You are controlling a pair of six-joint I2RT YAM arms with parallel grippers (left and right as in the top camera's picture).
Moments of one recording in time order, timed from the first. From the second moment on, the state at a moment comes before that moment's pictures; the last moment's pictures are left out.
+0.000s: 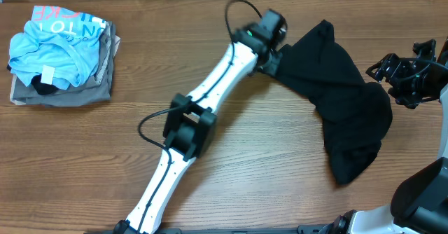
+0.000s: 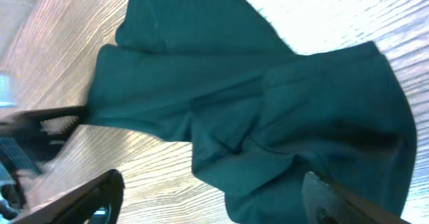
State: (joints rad) left arm -0.57 2.67 2.59 -1.07 0.12 -0.18; right arm -0.47 1.69 1.47 -1.04 -0.45 0.15
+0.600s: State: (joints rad) left arm -0.30 2.29 2.92 -1.30 0.12 -0.18; right arm -0.25 1.69 1.47 -1.11 -0.44 0.13
